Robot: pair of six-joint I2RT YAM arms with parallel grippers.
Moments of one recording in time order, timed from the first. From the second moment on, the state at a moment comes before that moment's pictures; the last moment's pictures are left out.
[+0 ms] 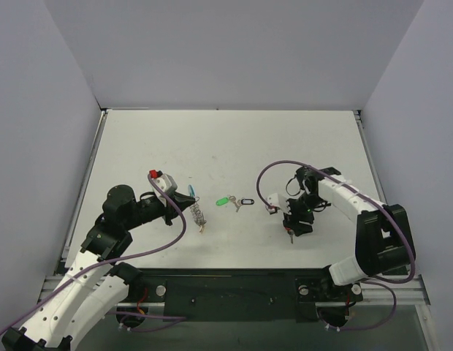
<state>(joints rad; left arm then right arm) -0.47 0.62 0.62 -0.18 0.55 0.01 0.26 1.47 0.86 -1.00 -0.40 -1.33</state>
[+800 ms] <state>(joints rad) -0.47 0.62 0.62 -0.18 0.55 0.01 0.39 1.54 0.88 -0.94 -0.29 -1.24</state>
